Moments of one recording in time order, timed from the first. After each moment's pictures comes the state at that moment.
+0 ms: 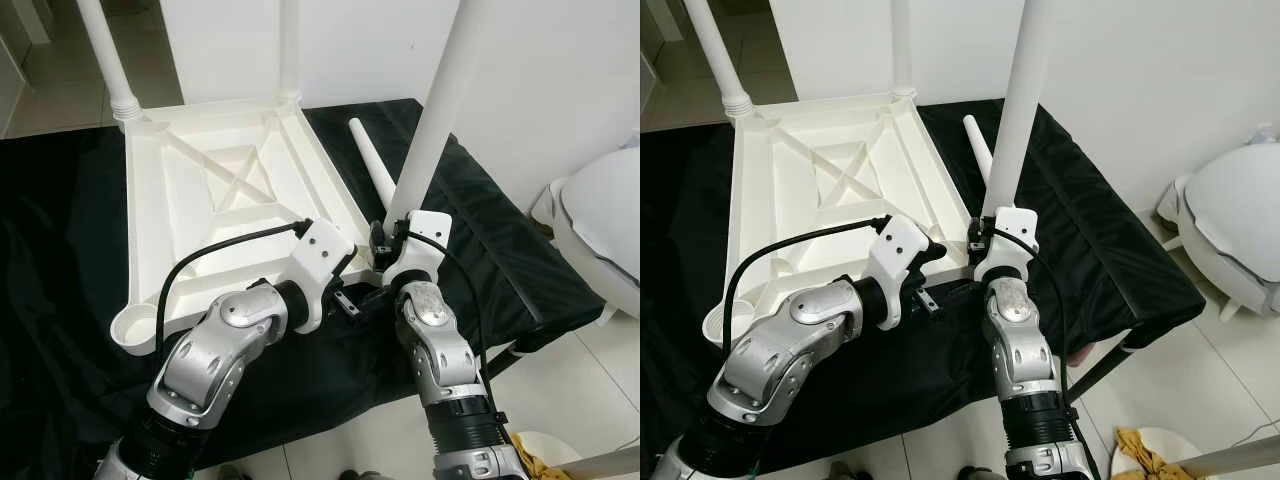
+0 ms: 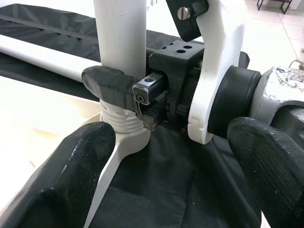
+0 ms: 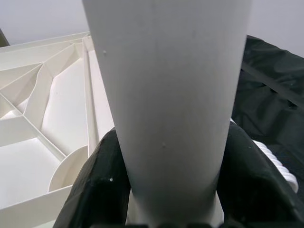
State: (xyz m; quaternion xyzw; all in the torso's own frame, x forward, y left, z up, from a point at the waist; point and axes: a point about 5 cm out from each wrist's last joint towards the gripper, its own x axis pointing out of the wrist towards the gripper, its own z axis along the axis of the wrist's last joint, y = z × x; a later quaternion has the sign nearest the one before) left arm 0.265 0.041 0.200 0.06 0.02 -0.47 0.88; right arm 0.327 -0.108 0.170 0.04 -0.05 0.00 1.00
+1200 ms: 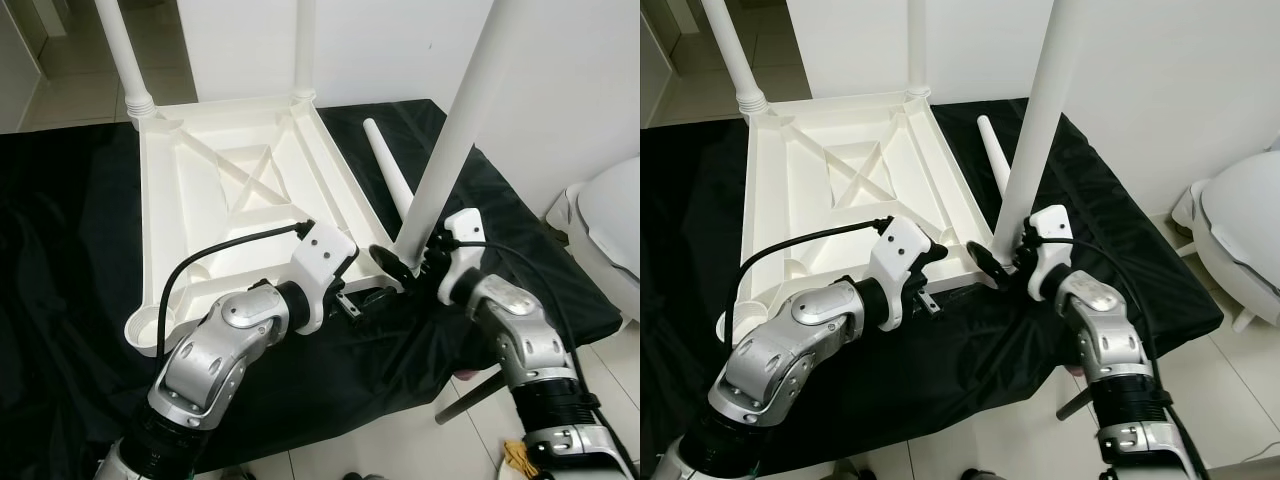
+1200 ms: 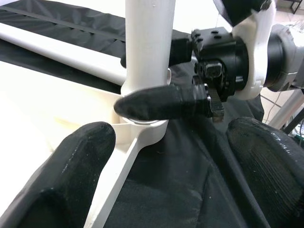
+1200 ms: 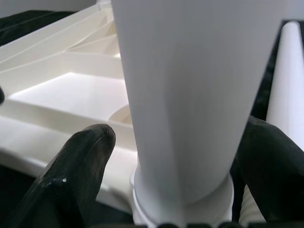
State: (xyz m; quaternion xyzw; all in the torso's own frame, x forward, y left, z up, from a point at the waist) left arm 0.264 0.041 0.199 0.07 0.03 -0.48 0.88; right arm 0.330 -0.171 0.165 -0.07 -0.01 0.33 0.94
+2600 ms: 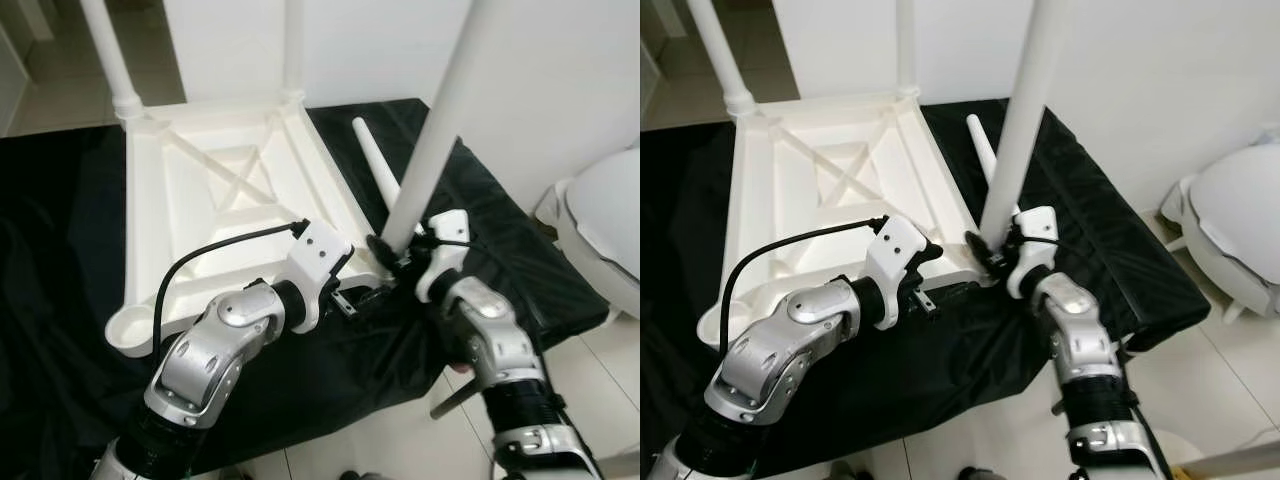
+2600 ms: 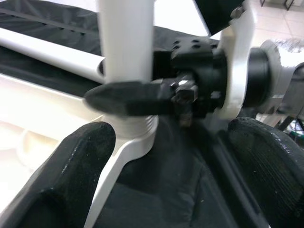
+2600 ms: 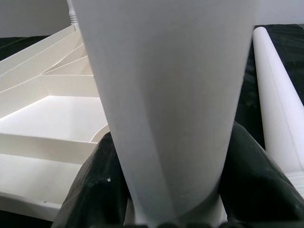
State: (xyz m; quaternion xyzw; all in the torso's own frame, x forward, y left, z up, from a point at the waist) left arm 0.265 0.043 0.199 0.07 0.03 -0.47 0.88; right arm 0.334 -0.130 0.163 -0.01 -0.04 0.26 0.97
